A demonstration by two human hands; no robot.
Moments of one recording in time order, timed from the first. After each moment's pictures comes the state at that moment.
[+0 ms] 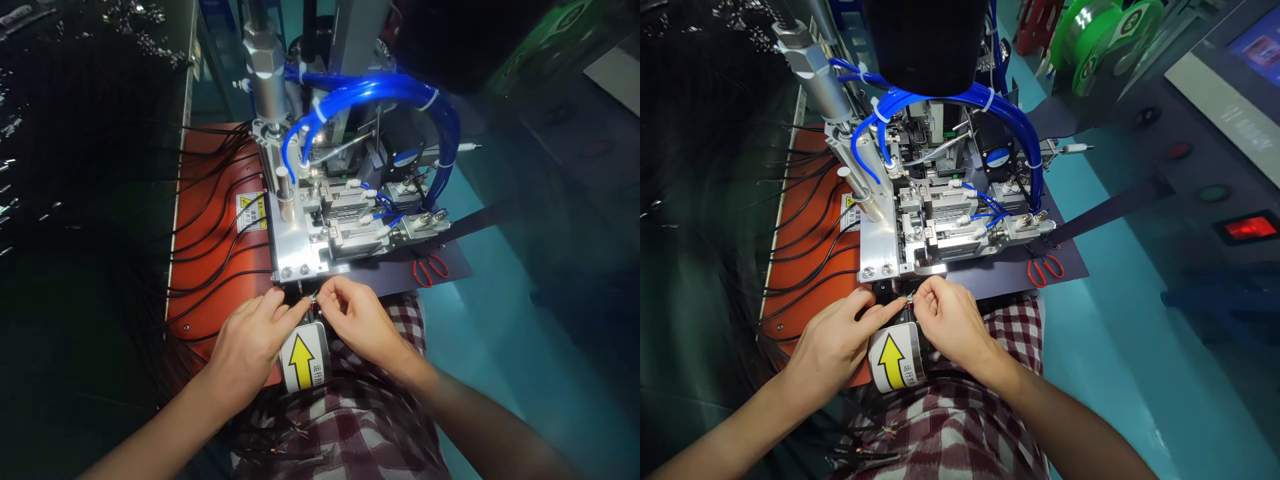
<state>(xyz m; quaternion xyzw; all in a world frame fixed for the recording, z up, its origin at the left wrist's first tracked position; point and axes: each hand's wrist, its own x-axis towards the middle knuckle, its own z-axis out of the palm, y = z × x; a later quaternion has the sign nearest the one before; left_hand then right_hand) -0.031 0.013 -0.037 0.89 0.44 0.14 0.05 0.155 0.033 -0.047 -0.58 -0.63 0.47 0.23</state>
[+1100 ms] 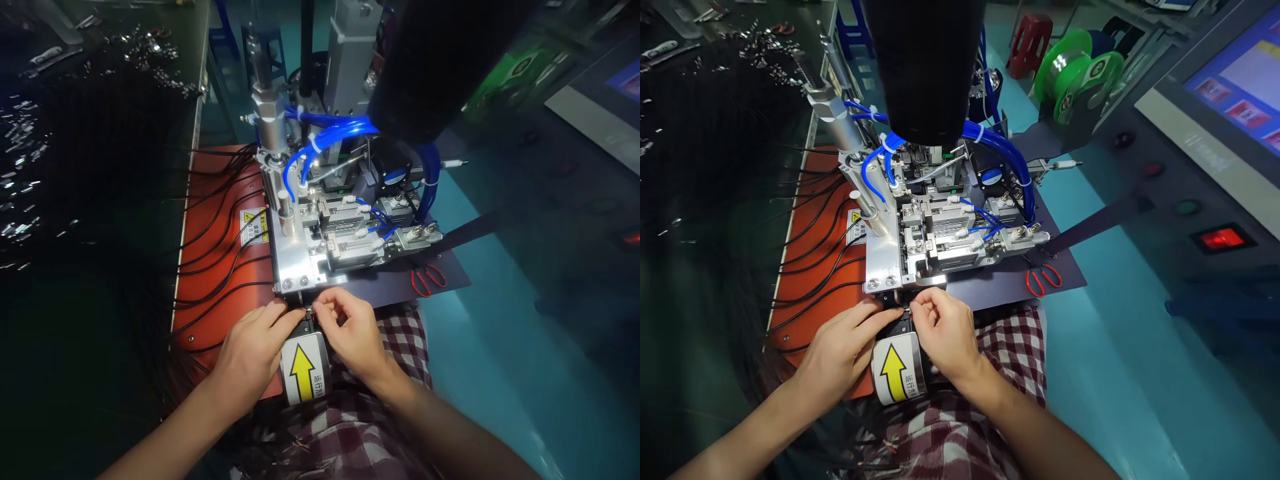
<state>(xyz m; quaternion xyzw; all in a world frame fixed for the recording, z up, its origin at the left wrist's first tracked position) -0.032 0.015 -0.035 0.87 0.45 0.18 0.10 0.141 0.021 -0.057 -0.60 -0.57 0.45 0.35</state>
